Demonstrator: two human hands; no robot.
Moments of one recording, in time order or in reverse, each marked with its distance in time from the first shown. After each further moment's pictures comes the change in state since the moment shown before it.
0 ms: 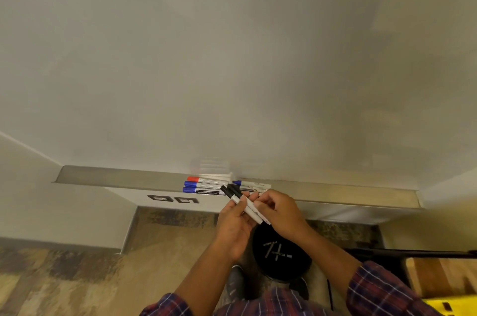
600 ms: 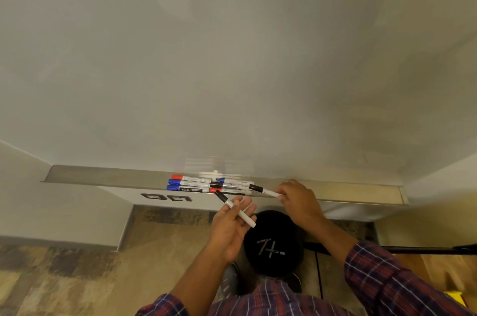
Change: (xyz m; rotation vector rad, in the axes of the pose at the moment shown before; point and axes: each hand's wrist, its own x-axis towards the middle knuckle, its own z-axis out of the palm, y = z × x) left_hand 0.006 -0.048 0.016 0.021 0.090 -0.045; right_hand 0.018 0.082 -0.078 -0.549 0.016 -0.018
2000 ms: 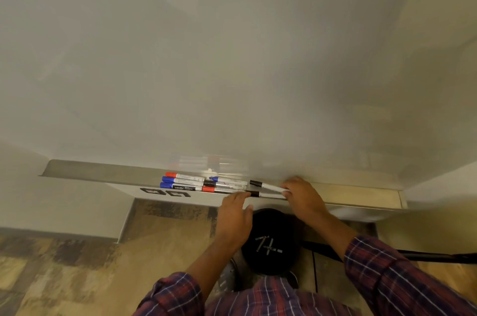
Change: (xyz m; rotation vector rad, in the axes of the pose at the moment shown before) left_hand 0.025 -0.022 0.020 1.548 0.043 0.621; right_hand 0.021 0.048 -0.005 0.059 -0.048 -0.041
